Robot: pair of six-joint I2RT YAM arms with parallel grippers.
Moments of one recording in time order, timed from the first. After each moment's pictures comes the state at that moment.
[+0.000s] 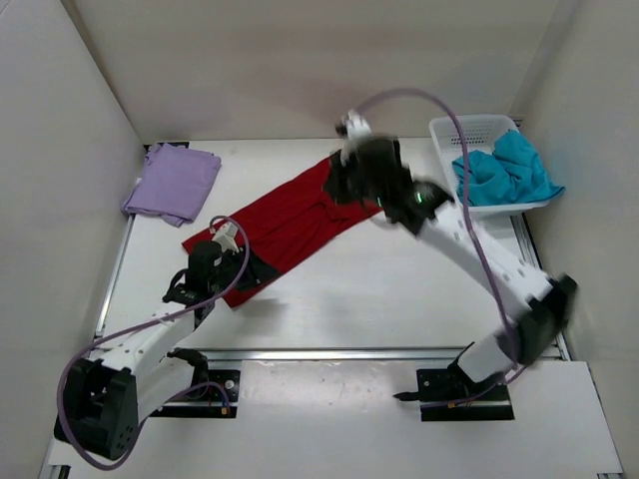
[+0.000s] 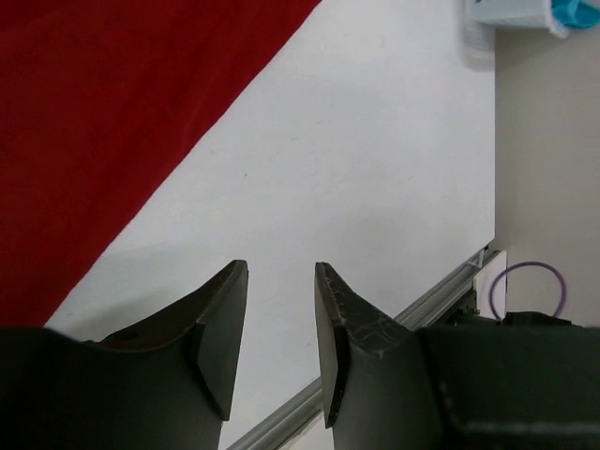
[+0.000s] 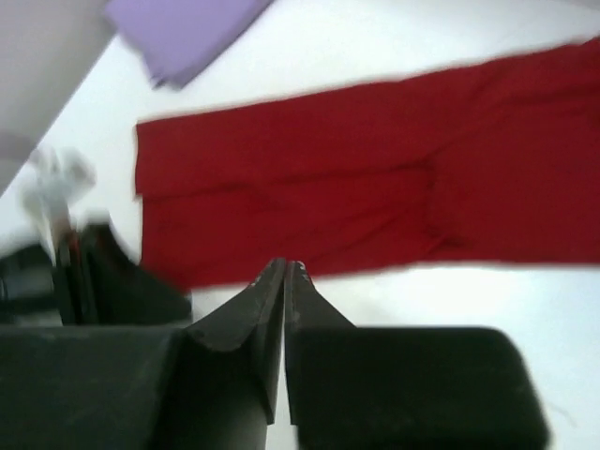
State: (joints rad) left arm -0.31 0.99 0.37 0.07 0.40 -0.74; right arm 0.67 1.63 1.76 -0.57 0.00 0.25
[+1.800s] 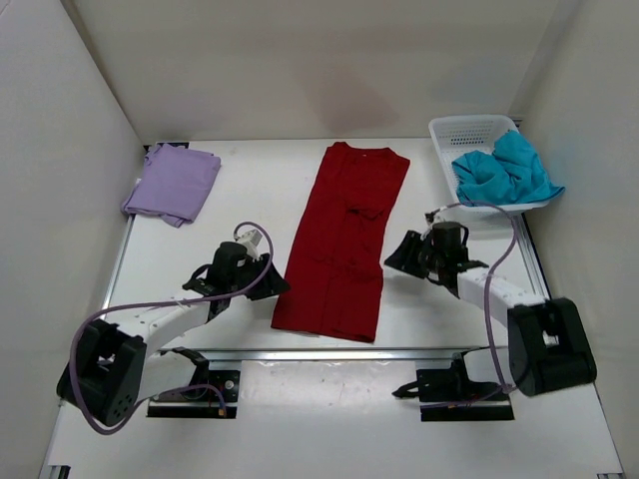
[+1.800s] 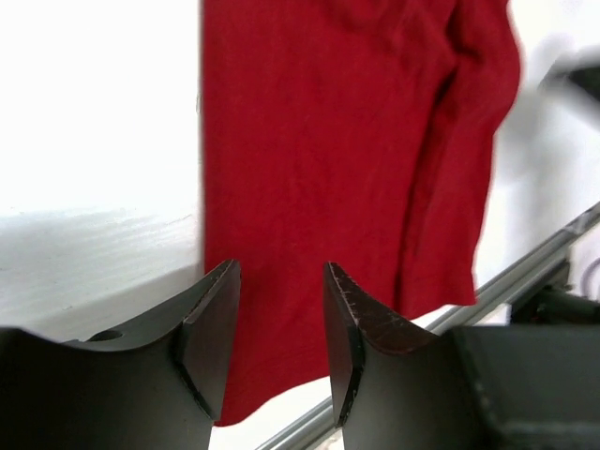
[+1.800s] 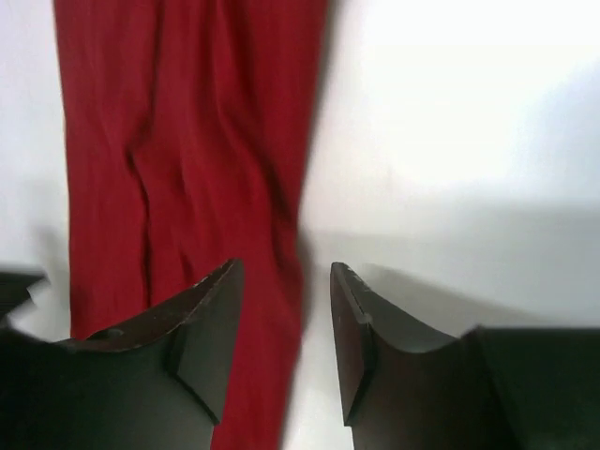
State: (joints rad) left arm -0.46 1.15 0.42 0.03 0.28 -0.66; right arm 0.21 1.27 0.49 0.04 -0.34 0.57
